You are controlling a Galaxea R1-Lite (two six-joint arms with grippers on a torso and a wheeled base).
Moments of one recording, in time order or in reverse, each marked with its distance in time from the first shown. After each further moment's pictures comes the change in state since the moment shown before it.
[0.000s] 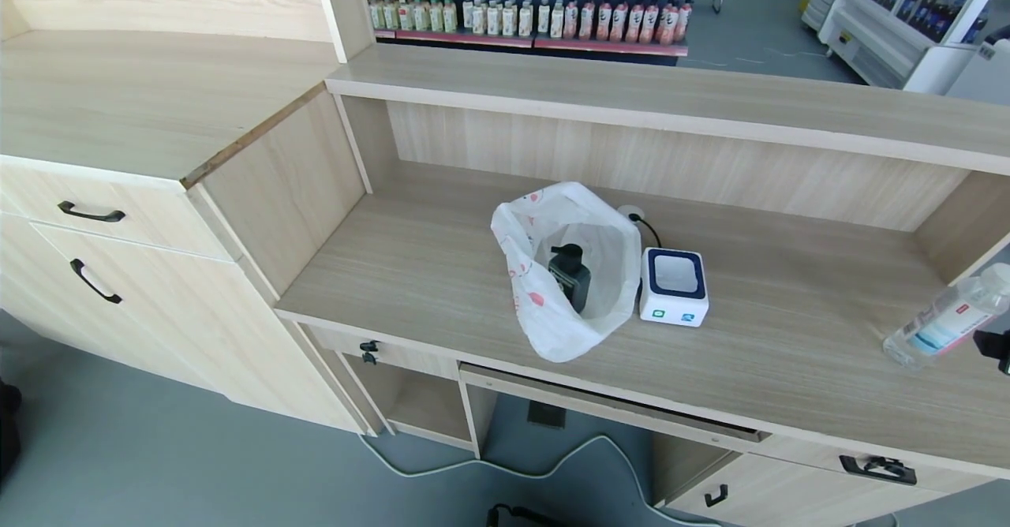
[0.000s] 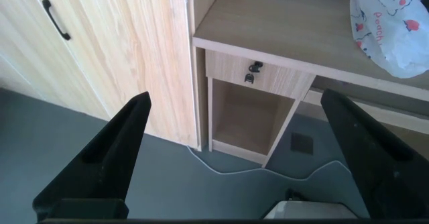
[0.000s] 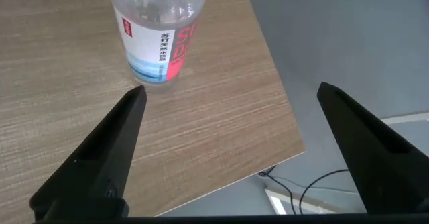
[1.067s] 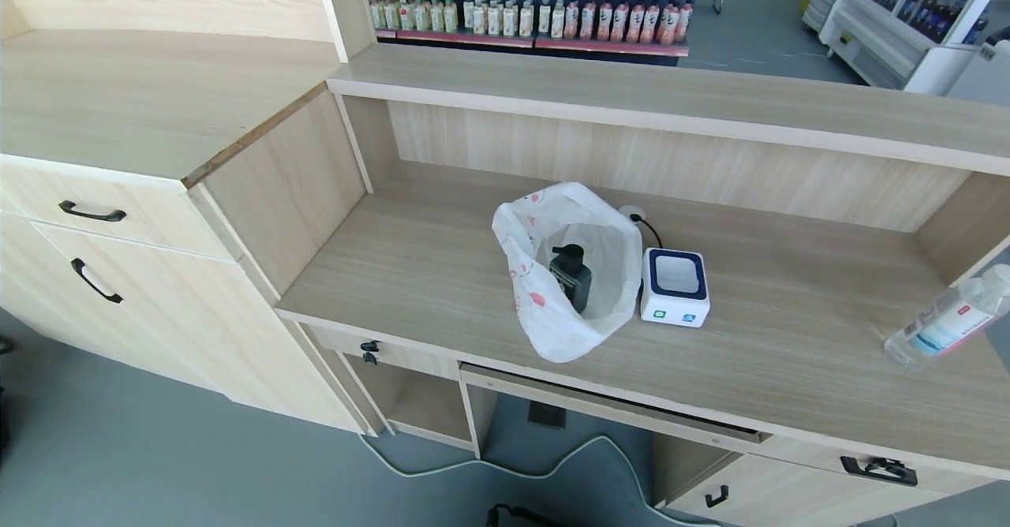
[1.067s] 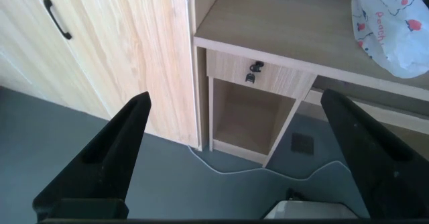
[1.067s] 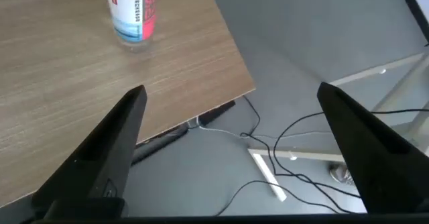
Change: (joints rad) left arm 0.000 0.000 0.000 0.000 0.002 0.000; right arm -0.034 -0.474 -0.034 0.574 -0.092 0.069
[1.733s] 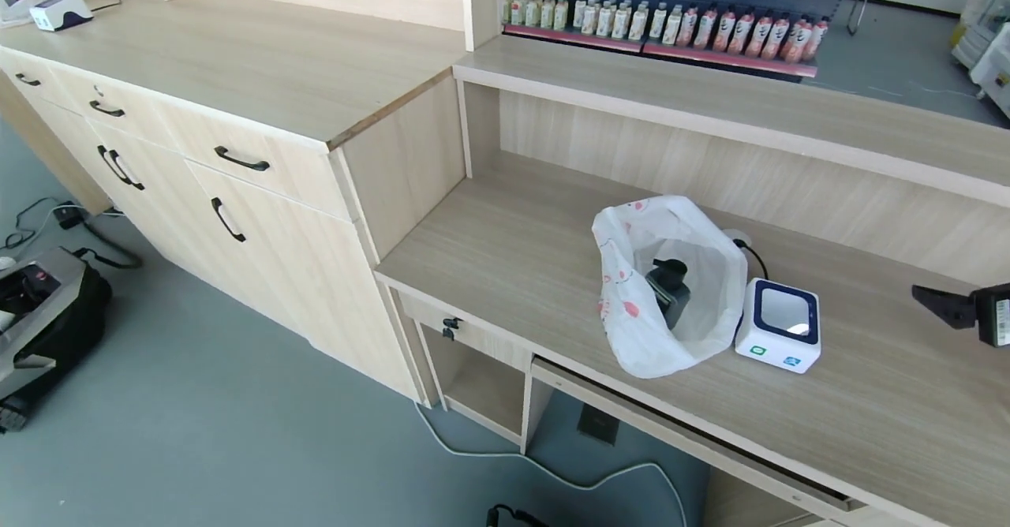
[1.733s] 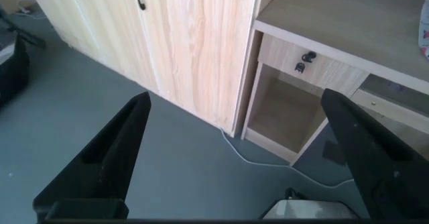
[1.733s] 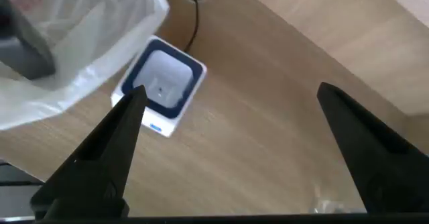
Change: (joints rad) left arm 0.001 0.000 0.000 0.000 -0.002 0.000; right arm 0.278 0.044 -0.030 -0.137 0.273 -0.345
